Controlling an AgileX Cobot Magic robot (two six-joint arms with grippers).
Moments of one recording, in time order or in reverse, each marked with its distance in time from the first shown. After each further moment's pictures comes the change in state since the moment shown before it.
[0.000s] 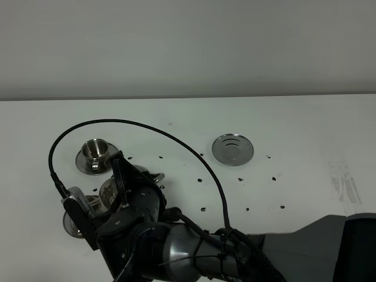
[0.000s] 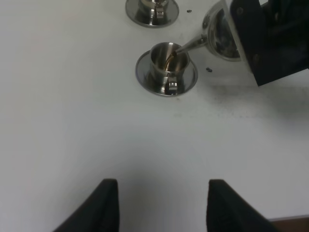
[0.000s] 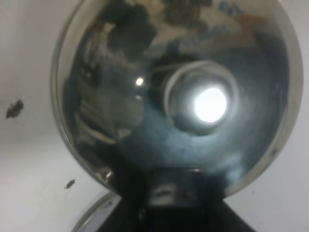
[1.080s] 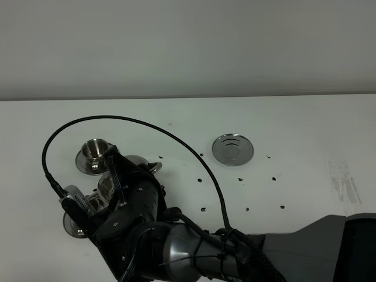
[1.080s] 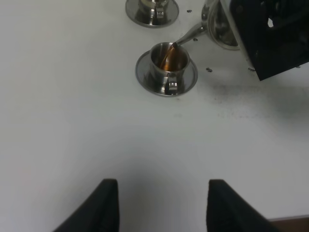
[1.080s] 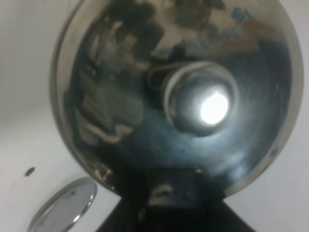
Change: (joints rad) left arm 0.000 0.000 0.000 0.000 0.000 0.000; right arm 0.000 0.000 0.000 -0.097 0.014 -0.010
